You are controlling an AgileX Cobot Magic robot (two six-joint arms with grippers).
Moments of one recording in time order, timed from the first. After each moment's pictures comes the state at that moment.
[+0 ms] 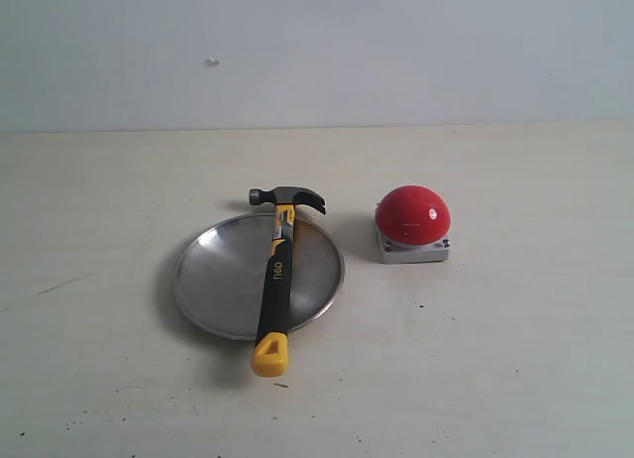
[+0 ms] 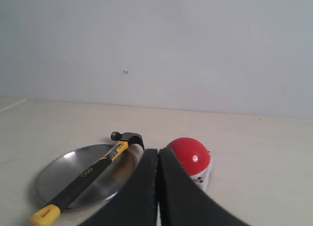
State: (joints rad) left arm 0.25 0.08 -0.29 -1.10 0.46 0.73; right arm 0.43 0.18 -0.05 -0.57 0.02 0.69
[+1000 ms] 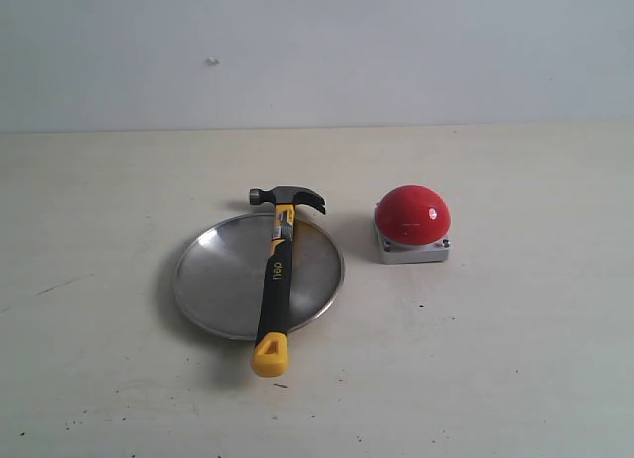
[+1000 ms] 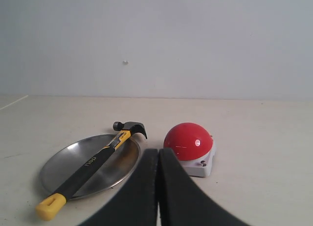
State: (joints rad) left arm 0.25 0.08 -0.29 -1.10 0.47 0.73; right arm 0.42 0.11 0.00 0.05 0.07 0.11
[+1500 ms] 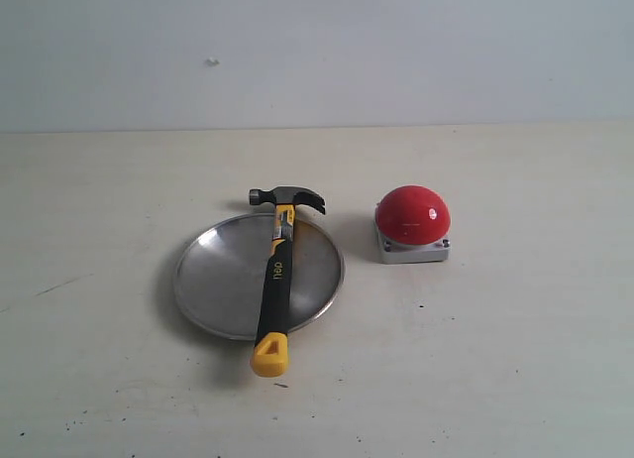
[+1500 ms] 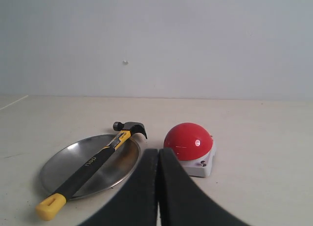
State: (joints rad) left arm 0.25 0.08 -0.29 -1.07 0.47 0.73; right arm 0.42 0.11 0.00 0.05 0.07 0.11
